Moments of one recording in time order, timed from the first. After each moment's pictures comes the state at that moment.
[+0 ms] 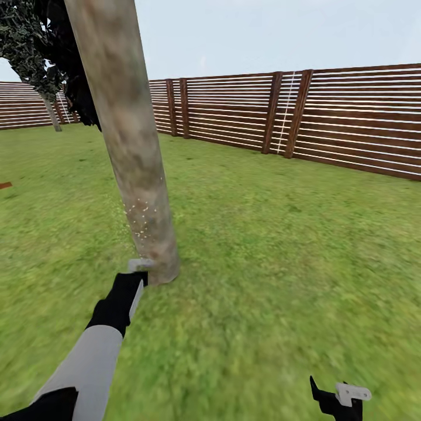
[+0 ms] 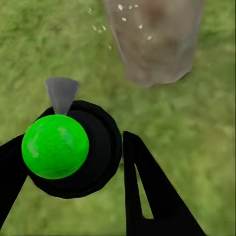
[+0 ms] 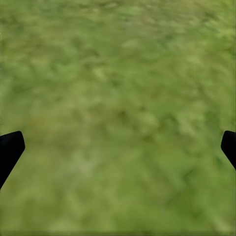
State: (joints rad) left arm -0.81 -0.11 0.23 -0.79 -0.28 0.58 0.22; right arm -0.42 -0.18 -0.19 -0.06 -0.02 -0.69 0.08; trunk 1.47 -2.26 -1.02
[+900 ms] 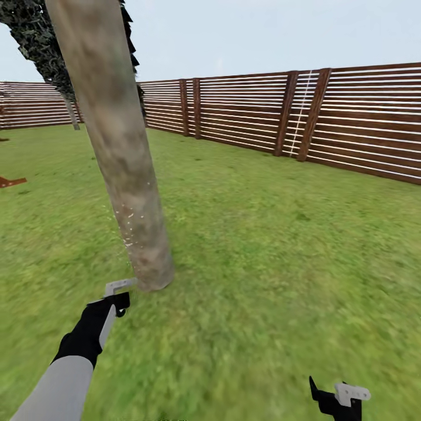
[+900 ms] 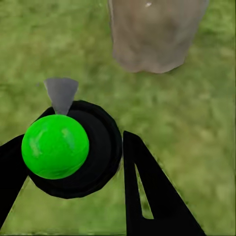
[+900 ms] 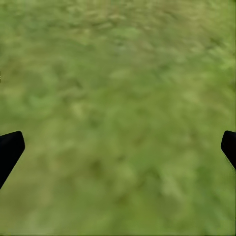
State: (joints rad) left arm -0.66 0.01 0.31 -0.81 -0.09 0.47 0.09; right arm -0.42 -0.18 -0.19 -0.06 -0.02 -0.69 0.08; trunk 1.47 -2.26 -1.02
